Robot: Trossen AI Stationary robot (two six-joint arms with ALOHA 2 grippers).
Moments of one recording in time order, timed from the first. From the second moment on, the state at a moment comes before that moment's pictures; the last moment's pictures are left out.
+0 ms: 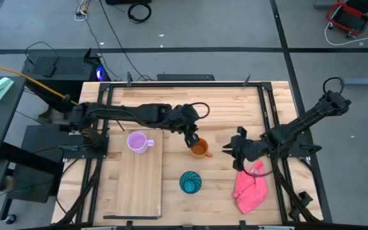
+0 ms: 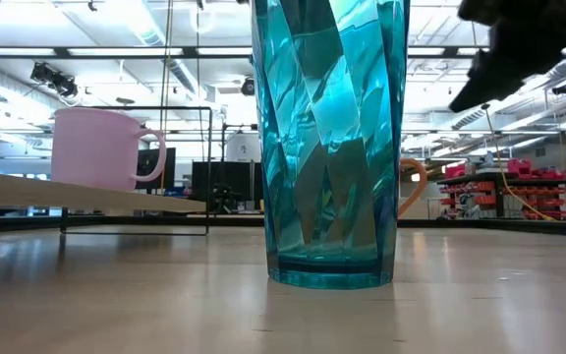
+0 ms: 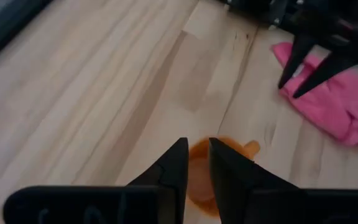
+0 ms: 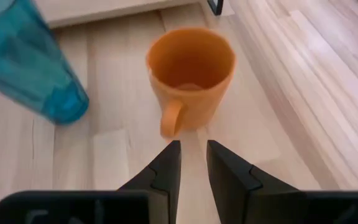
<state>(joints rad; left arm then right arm) -0.01 1.81 1.66 -0.65 -0.19 -0.41 0.49 1.05 0.65 -0.44 0.50 0.55</state>
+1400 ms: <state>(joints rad) 0.00 2.05 1.79 -0.92 0.00 -0.50 0.78 1.08 0.47 -0.42 0.88 0.86</state>
